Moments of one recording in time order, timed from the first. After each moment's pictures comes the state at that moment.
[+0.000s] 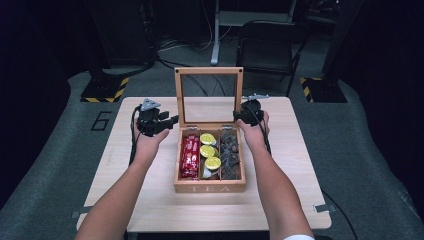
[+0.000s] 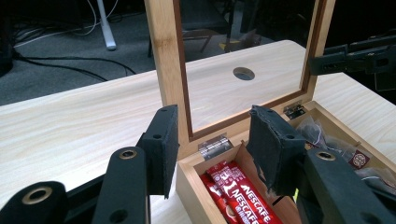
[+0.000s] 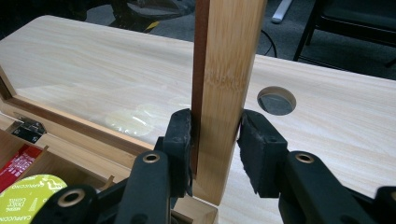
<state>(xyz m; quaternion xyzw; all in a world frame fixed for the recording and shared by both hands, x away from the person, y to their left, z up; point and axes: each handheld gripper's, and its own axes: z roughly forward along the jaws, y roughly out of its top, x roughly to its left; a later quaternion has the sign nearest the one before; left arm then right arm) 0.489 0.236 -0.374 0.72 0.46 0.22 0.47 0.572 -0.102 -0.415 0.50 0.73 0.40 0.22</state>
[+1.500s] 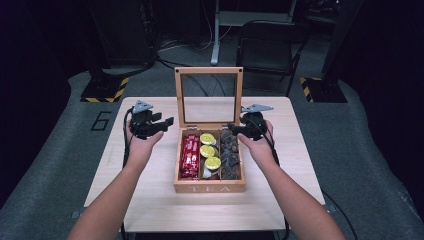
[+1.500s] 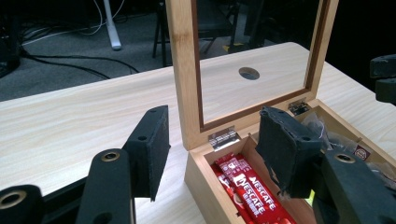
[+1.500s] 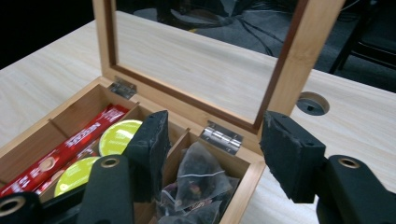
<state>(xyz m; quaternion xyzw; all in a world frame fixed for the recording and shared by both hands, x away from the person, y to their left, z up) 0.479 0.253 -0.372 0.71 0.46 0.23 0.47 0.504 -0.100 -0.395 0.42 0.77 0.44 0.21</state>
